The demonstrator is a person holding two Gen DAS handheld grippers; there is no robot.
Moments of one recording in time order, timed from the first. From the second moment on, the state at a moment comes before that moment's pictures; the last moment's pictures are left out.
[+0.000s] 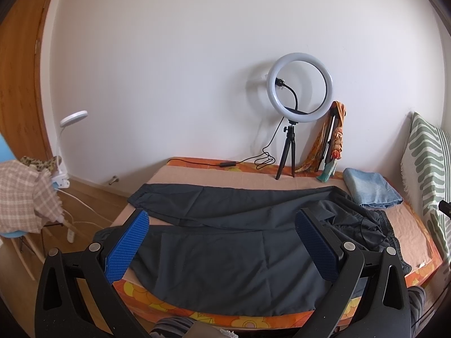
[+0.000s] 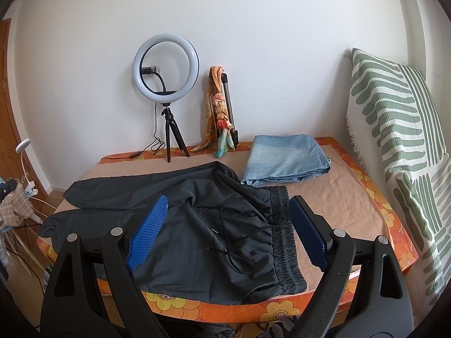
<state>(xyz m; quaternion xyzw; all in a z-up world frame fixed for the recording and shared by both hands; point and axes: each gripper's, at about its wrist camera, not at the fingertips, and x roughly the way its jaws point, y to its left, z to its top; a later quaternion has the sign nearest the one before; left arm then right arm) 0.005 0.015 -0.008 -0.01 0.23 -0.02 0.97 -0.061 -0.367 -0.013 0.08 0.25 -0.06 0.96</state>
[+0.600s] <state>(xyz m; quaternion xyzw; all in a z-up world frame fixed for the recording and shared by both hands) 0.009 0.020 -0.009 -0.02 0.23 -0.02 0.97 -0.057 -0.362 -0.008 0.06 0.25 -0.08 0.96</state>
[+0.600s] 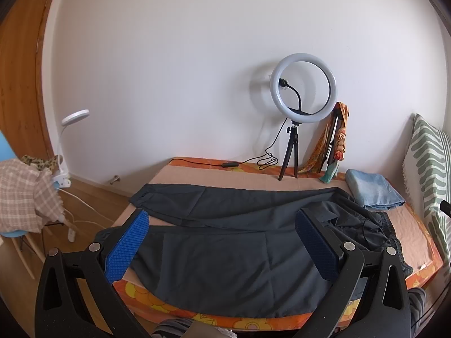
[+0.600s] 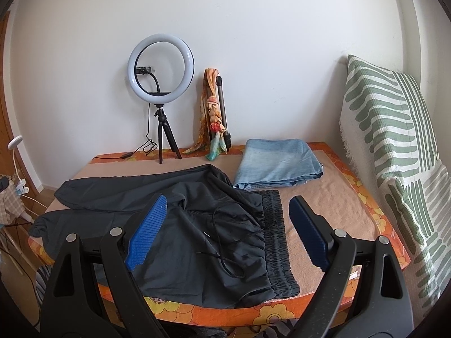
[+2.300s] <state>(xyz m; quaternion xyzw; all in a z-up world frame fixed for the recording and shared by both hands) 0.191 0.231 -0.056 -0.05 0.33 0.05 0.94 0.173 -0.259 -0.054 -0.03 0.31 0.13 0.94</state>
